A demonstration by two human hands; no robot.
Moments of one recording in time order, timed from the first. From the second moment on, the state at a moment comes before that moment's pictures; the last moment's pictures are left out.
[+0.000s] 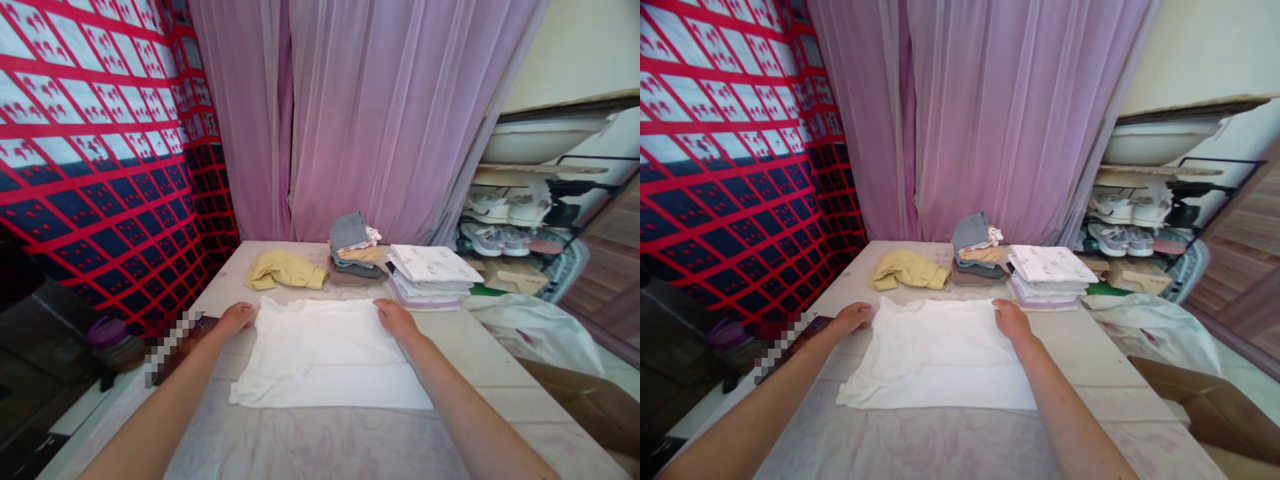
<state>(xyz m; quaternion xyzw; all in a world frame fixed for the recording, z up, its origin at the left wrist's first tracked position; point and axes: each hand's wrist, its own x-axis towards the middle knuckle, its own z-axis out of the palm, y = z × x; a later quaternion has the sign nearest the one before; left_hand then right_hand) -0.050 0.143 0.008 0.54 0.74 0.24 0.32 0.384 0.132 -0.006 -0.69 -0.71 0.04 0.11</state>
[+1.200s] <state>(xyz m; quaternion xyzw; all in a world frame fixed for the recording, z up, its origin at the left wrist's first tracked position) -0.036 0.191 0.019 0.70 0.65 0.10 0.26 0.370 0.166 0.014 -0.69 -0.72 0.02 0.04</state>
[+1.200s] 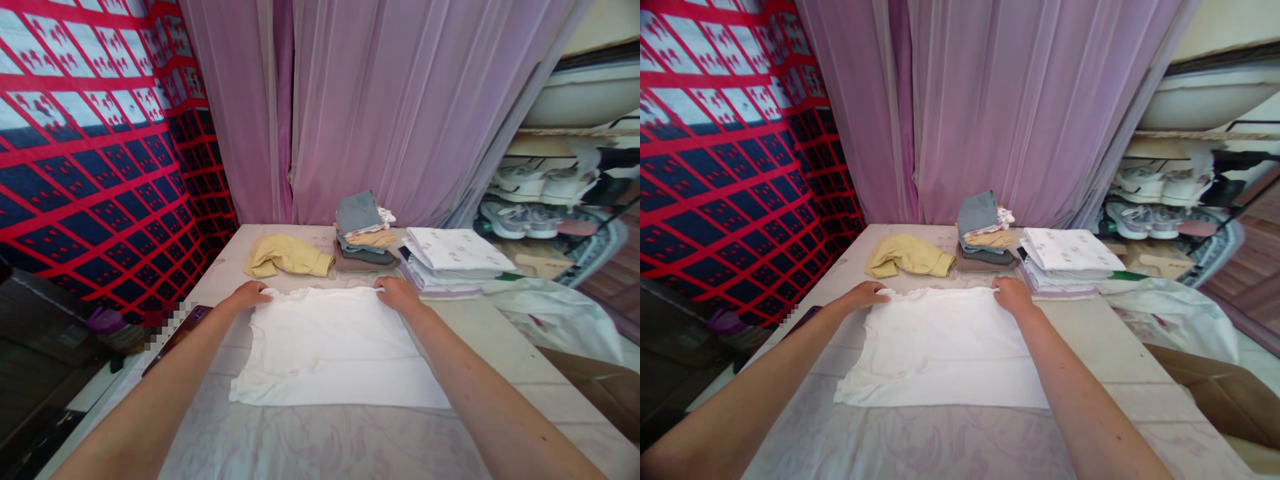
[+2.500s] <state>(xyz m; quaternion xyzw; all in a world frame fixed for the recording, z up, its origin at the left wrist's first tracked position) -0.043 0.097 0.012 0.81 0.50 0.17 0.25 0.378 0.067 0.001 -0.66 -0.75 -0.02 0.06</state>
